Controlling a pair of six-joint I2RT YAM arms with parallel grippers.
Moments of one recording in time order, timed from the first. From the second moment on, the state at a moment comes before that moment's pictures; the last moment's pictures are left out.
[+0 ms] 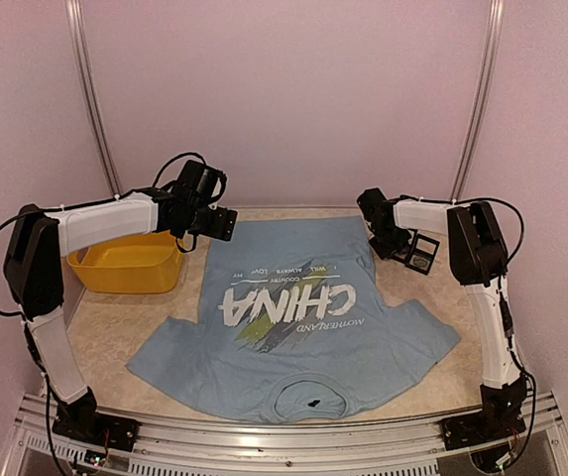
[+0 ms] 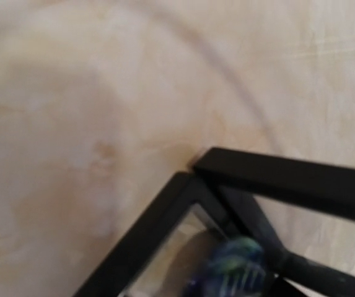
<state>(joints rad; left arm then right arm) -0.56 1.84 1.48 -0.36 -0.34 -0.10 0.37 2.39 1.91 -0.69 0.62 -0.14</state>
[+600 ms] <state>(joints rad) -0.56 1.85 1.48 -0.37 -0.32 -0.10 0.38 2.42 1.91 -0.65 0.75 -0.23</state>
